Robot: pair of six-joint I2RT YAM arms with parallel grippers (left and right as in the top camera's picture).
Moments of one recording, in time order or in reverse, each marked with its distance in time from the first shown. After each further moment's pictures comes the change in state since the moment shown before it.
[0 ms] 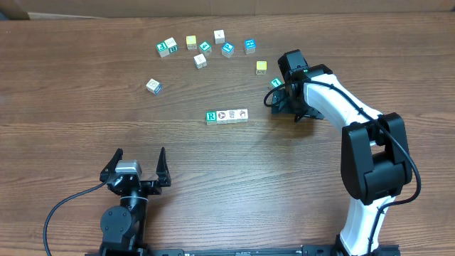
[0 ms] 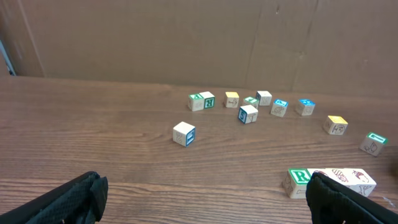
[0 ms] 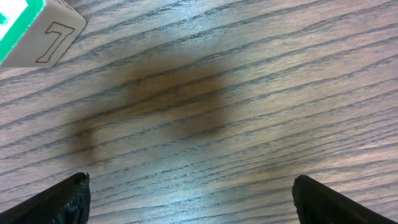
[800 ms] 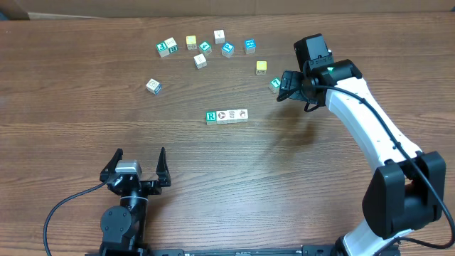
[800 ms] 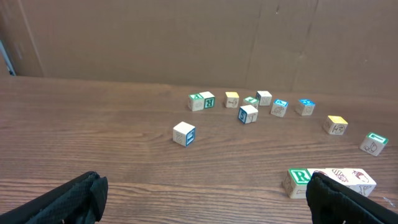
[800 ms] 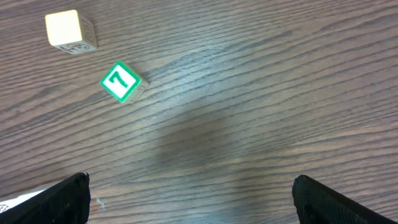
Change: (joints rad) left arm 0.000 0.000 0.000 0.000 0.000 0.000; right arm -0.016 -0.259 0.000 -0.021 -0.005 0.000
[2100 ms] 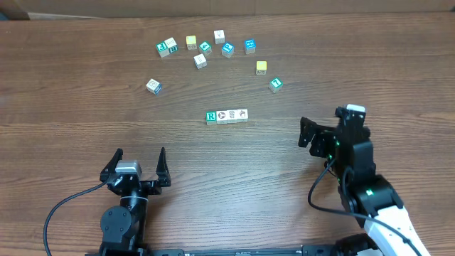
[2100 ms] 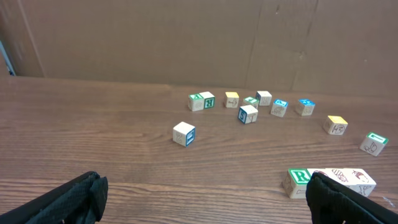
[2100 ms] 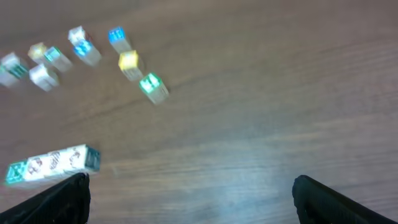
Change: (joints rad) left arm 0.000 0.000 0.000 0.000 0.001 0.000; right arm -0.015 -0.887 -0.939 0.662 -0.026 -0.079
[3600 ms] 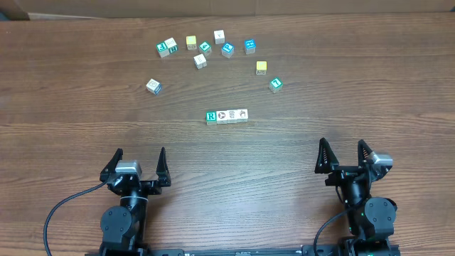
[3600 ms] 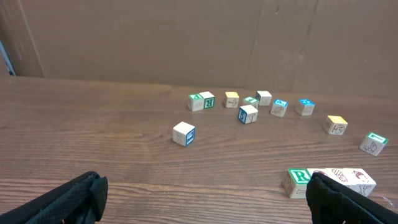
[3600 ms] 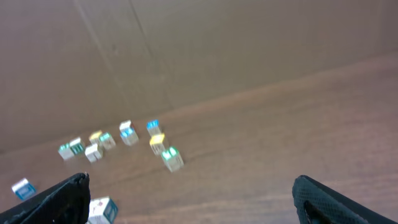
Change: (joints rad) left arm 0.000 0.000 0.000 0.000 0.000 0.000; right arm -0.176 -0.838 -0.515 0.195 -0.153 -0.075
